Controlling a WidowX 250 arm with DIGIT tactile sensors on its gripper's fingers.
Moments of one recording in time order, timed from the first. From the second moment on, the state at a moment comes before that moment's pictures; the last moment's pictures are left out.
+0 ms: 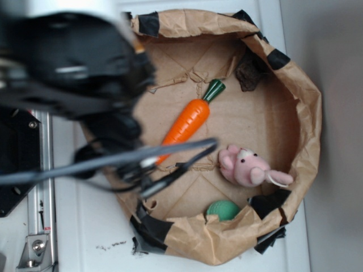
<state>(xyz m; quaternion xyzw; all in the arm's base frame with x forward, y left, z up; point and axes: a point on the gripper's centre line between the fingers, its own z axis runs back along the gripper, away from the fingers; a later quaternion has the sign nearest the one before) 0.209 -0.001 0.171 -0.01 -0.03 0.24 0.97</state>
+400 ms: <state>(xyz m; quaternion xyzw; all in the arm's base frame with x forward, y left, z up) 0.249 -0.001 0.096 0.01 -0.03 0.31 0.95</state>
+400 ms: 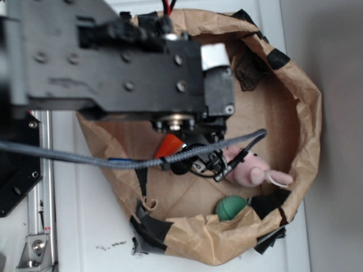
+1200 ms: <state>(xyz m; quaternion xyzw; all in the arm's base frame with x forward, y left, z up) 0.275 0.012 0.026 -0.04 0.01 0.27 0.96</state>
